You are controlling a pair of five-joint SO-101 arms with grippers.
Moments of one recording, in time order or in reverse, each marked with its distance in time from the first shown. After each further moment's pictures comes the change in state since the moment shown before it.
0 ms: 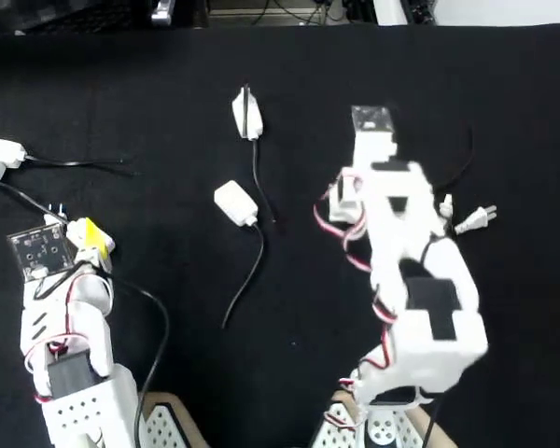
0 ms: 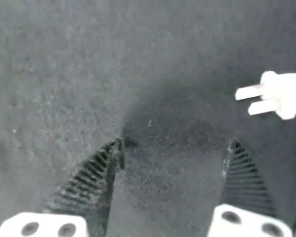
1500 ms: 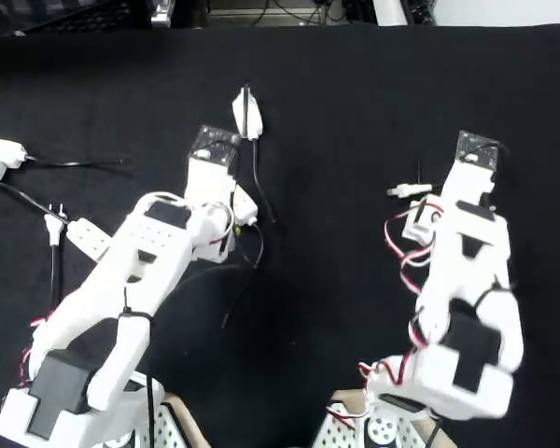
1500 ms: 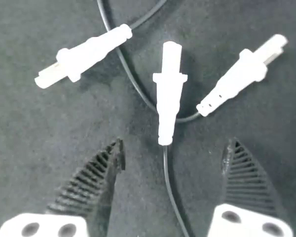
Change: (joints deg) left arm 39.3 89.0 -53.6 8.4 5.4; right arm 22.2 -7.5 9.8 -6.3 4.0
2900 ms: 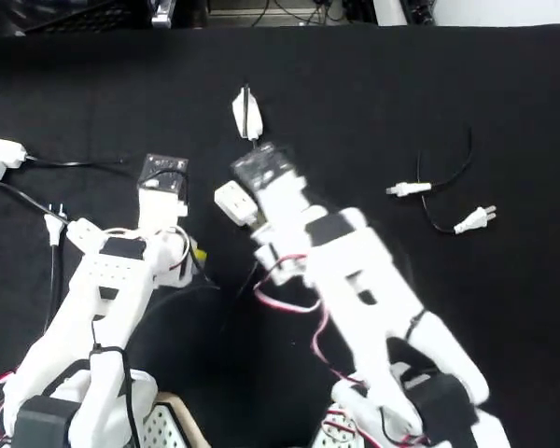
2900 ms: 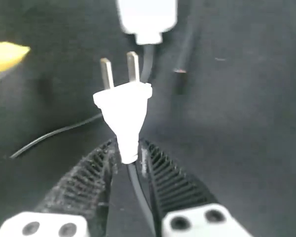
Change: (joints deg) left arm -11.0 -13.7 17.5 -2.5 -3.1; right arm -50.3 -20.8 7.9 15.6 8.4
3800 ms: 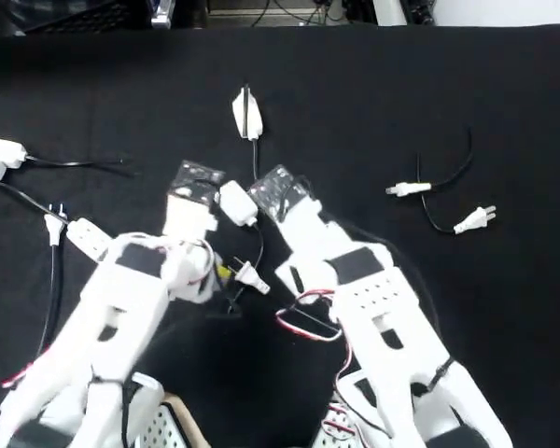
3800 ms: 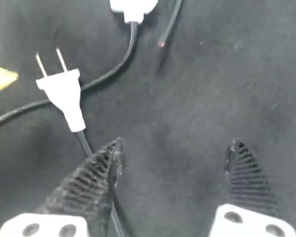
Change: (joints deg) left arm 11.1 -9.5 -1.4 9.9 0.1; right arm 6.6 -17.9 14.7 -3.5 9.5
